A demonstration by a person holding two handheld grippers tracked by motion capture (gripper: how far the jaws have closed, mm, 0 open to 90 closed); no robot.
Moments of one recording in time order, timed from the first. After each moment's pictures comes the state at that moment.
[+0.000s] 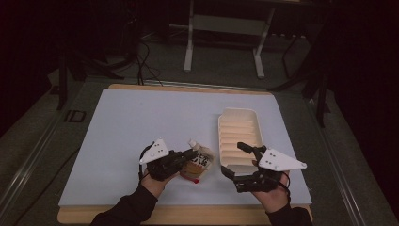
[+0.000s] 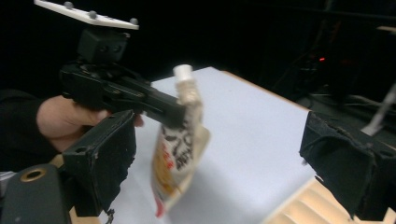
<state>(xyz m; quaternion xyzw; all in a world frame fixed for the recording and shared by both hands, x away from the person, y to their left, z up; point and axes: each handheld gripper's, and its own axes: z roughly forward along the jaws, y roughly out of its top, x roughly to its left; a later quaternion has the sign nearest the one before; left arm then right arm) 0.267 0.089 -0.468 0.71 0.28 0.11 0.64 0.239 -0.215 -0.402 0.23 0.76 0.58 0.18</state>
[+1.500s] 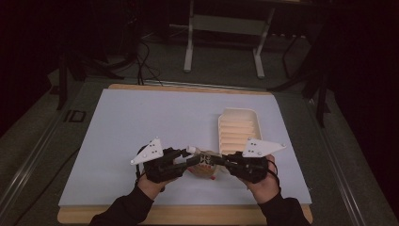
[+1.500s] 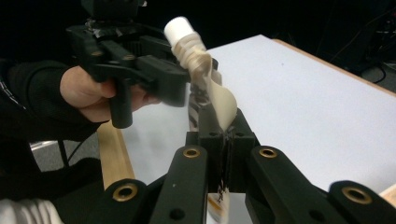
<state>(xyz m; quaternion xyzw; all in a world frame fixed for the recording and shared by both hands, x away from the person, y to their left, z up) 0.257 0.096 -0.445 0.69 0.23 0.07 0.68 0.262 -0.189 -0.396 0.19 0.81 0.54 0.08</state>
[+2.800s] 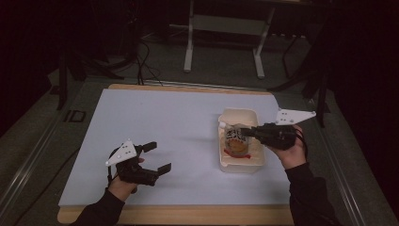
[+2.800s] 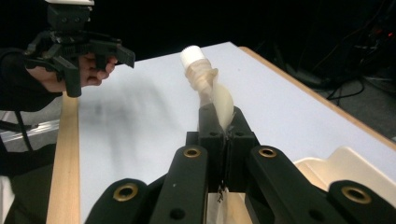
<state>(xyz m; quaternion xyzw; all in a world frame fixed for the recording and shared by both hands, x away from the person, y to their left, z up) 0.257 0.164 -0.474 0.71 0.31 0.12 0.62 0.347 -0.271 -0.379 0.16 0.82 0.54 0.09</state>
